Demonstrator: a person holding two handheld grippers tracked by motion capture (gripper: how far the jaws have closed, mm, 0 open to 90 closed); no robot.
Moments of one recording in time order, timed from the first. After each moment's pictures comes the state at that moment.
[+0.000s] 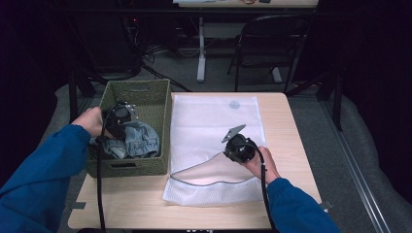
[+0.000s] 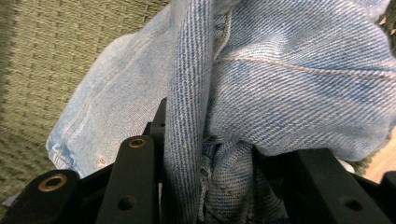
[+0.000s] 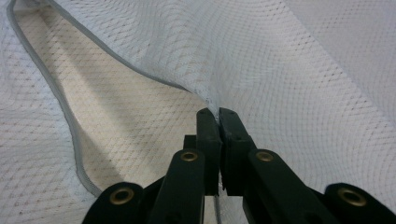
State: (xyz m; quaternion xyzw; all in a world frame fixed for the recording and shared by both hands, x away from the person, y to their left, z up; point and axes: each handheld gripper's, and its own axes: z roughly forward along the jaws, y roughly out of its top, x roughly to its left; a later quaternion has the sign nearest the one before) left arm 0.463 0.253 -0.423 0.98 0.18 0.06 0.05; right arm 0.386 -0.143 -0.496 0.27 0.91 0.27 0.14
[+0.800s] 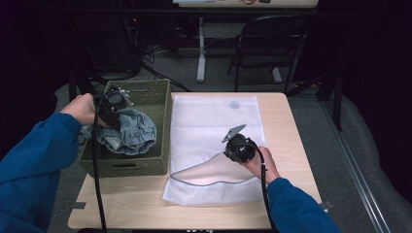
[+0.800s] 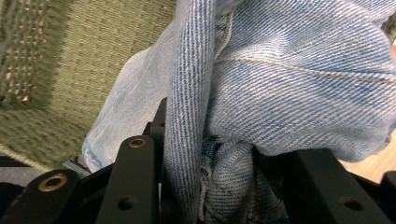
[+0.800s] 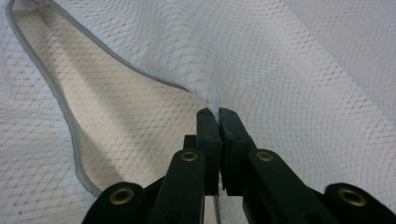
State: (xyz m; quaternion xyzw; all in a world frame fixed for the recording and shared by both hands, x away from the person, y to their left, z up) left arm 0.460 0.252 -0.367 0.98 0.20 0.09 0.05; right arm 0.386 -0.144 -0.497 0.27 0.91 0.27 0.14
